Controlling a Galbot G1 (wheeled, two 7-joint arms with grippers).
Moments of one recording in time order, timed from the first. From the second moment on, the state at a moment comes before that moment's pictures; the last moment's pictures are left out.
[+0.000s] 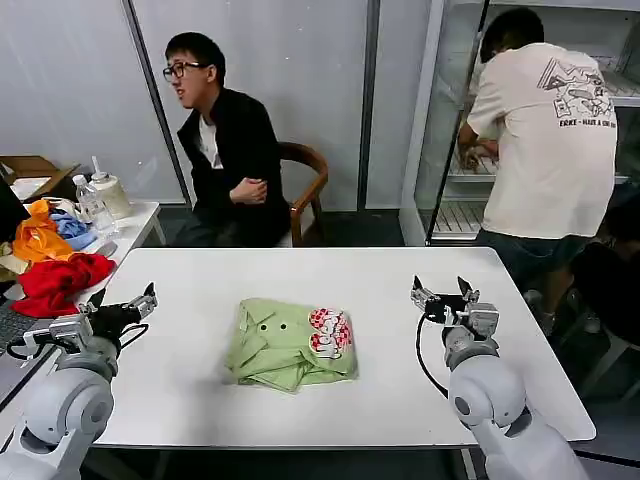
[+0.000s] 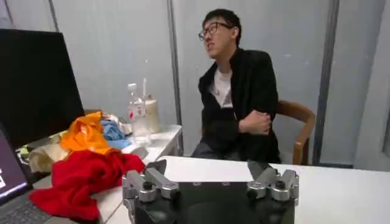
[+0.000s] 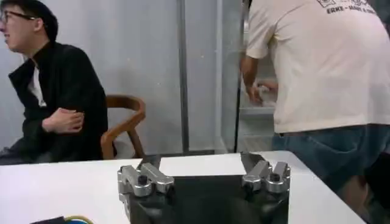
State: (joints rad) left arm 1.19 -0.93 -0.61 -2.01 -0.73 0.53 -0.46; right arm -0.99 1.10 0.26 2.04 0.65 -0.58 0.57
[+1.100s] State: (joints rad) left arm 1.20 -0.94 -0.60 -2.00 -0.72 0.53 -0.46; right arm -0.99 1.10 0.26 2.04 0.64 -0.57 0.57
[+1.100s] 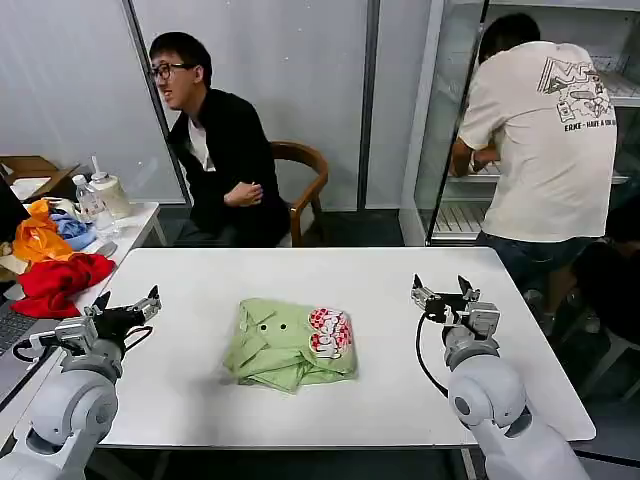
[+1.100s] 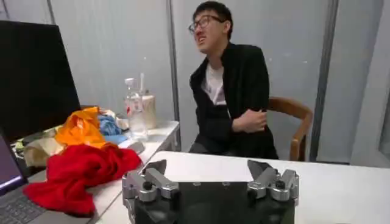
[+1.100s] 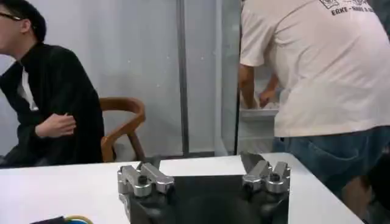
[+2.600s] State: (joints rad) left arm 1.20 -0.94 -0.58 -2.01 -0.72 0.52 -0.46; right arm -0.99 1.10 0.26 2.05 0.62 -0.58 0.54
